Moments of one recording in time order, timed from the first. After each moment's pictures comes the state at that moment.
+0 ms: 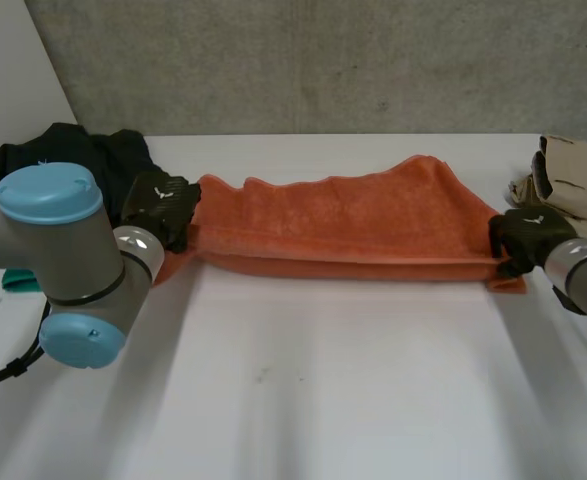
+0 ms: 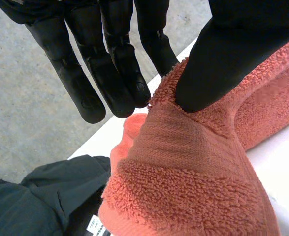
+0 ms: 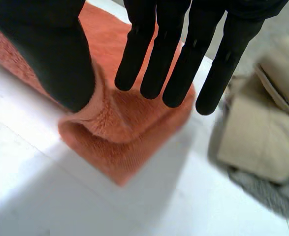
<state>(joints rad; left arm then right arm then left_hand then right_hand) 4.30 -2.12 -1.41 3.36 -1.62 3.58 1.61 -0.94 1.38 -0.03 1.31 2.73 1.14 1.20 1.19 1.20 0.99 0.91 0.91 0.92 0.92 0.74</state>
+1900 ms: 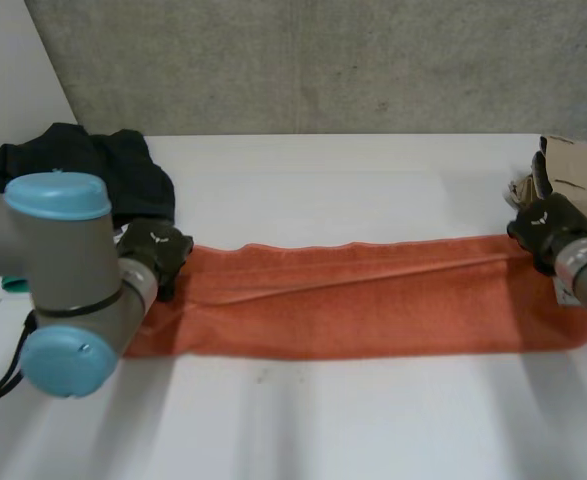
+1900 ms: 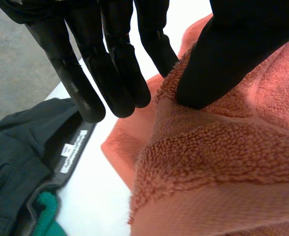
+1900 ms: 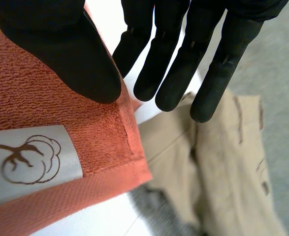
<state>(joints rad) 4.28 -2.11 -1.42 3.12 -1.72 3.67 1.61 -0.97 1.42 -0.13 1.38 2.14 1.14 1.20 1.19 1.20 0.99 1.13 1.19 1.20 1.20 1.00</state>
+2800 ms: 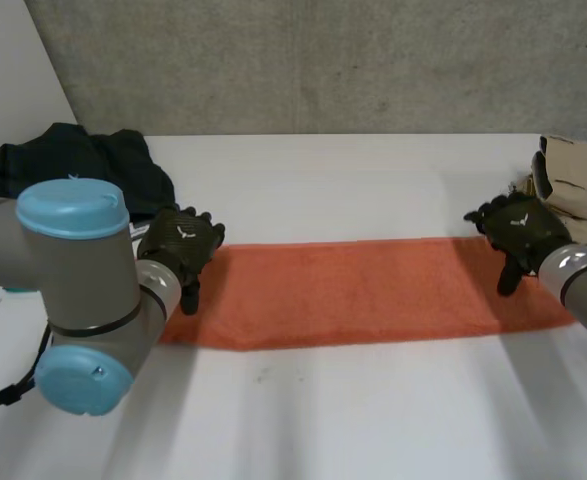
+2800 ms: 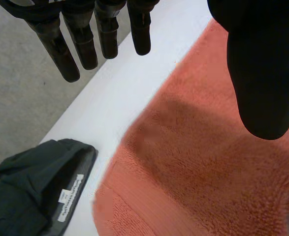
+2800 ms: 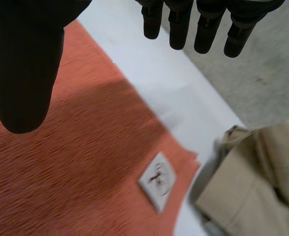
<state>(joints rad) 4.20 -2.07 -1.46 3.20 -1.69 3.69 1.63 -1.03 1.52 -0.15 1.25 2.47 0.28 0.27 0.27 0.27 0.09 0.23 0.22 0.22 0.21 0.05</state>
